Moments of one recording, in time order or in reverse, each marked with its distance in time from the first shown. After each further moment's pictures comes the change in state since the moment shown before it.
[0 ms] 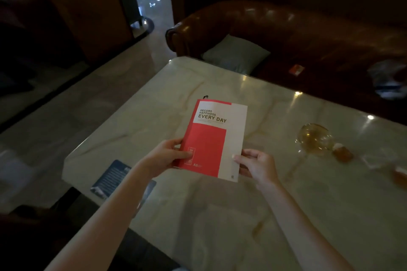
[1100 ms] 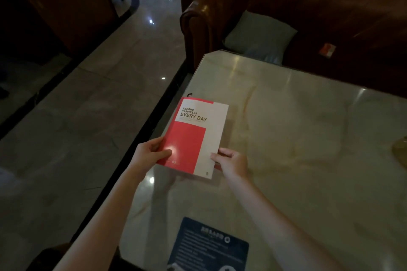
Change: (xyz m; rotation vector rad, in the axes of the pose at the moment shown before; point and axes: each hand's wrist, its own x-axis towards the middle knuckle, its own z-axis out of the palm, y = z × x) left_hand 0.125 -0.012 -0.315 0.052 0.250 0.032; right_hand 0.122 0.009 0.330 0.018 0.153 0.208
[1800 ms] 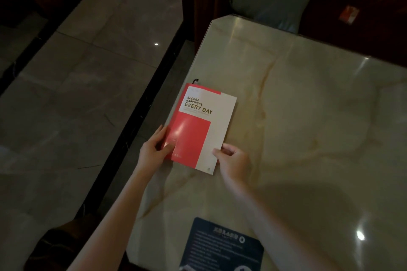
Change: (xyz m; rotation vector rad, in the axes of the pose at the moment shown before) left_hand 0.048 -0.052 -0.007 0.173 0.013 0.037; right_hand 0.035 0.043 0.038 -0.335 0.204 -0.086
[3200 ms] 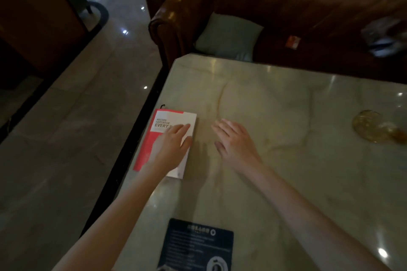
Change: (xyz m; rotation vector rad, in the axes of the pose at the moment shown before) left_hand -0.056 0.125 0.080 0.846 -0.033 0.563; right_hand 0.006 -0.033 -0.135 -0.932 0.098 -1.054
